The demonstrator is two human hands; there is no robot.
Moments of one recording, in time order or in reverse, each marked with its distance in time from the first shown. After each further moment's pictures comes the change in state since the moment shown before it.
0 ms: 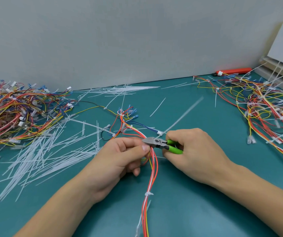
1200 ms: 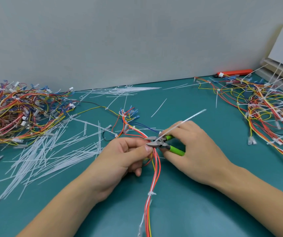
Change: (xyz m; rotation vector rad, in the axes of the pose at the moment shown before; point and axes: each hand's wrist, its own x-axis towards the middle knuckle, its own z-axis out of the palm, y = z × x) left_hand -0.001 -0.001 0.003 0.043 0.030 0.019; right_hand 0.000 0.008 0.006 0.079 0.061 -0.077
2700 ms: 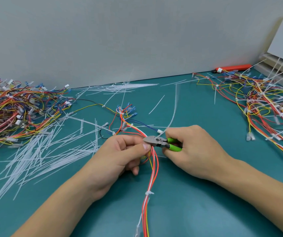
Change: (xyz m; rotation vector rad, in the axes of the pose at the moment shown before) left_hand 0.002 0.000 0.000 0.028 -0.016 -0.010; right_hand 0.004 0.000 -0.002 -0.059 -0.063 0.058
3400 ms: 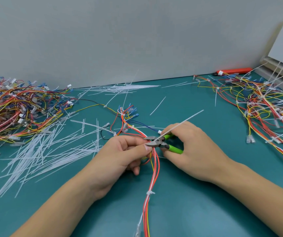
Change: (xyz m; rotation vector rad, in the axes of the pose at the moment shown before) left_hand 0.001 -0.003 0.000 -0.016 0.029 0.001; right_hand -0.002 0.000 -0.001 0.076 0.001 -0.023
